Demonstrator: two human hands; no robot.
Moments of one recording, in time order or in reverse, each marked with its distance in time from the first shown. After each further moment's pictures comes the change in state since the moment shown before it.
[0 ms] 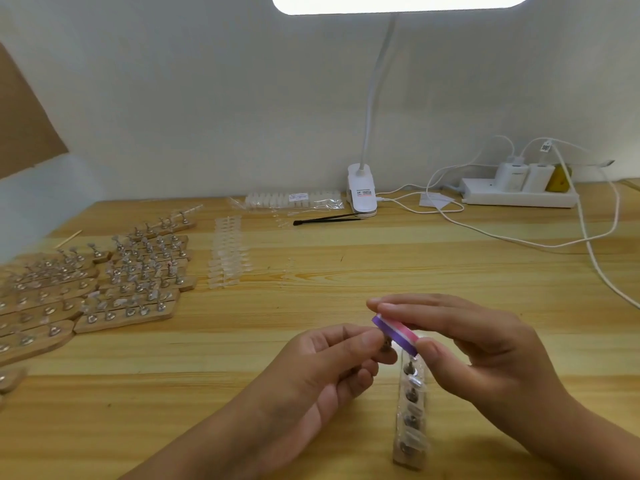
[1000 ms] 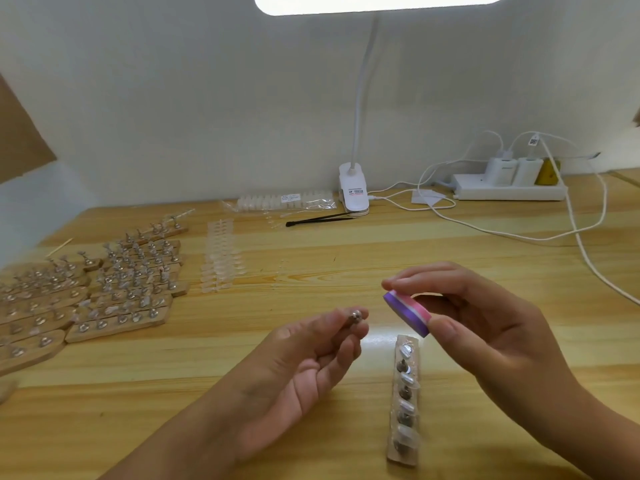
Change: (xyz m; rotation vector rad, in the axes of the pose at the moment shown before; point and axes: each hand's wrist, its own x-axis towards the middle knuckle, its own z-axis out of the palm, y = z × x) left_hand 0.004 0.013 -0.014 -0.196 -0.038 -0.060; right_hand 0.000 -0.009 -0.007 0.254 0.081 0.090
